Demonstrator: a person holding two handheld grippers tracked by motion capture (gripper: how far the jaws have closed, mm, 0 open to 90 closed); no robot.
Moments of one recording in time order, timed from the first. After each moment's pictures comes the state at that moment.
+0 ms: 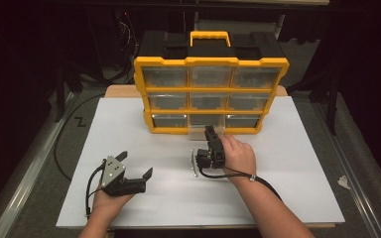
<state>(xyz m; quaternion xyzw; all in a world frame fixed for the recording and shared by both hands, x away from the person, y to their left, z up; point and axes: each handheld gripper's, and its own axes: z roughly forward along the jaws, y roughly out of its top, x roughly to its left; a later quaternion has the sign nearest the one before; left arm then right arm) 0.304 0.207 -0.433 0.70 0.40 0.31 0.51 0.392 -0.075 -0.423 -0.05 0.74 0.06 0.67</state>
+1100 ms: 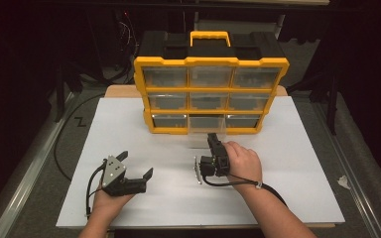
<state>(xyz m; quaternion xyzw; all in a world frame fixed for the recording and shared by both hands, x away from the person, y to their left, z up) 0.304 0.206 -0.433 0.70 0.40 0.31 0.51 0.365 -0.085 -0.416 -0.06 0.76 0.06 0.64</state>
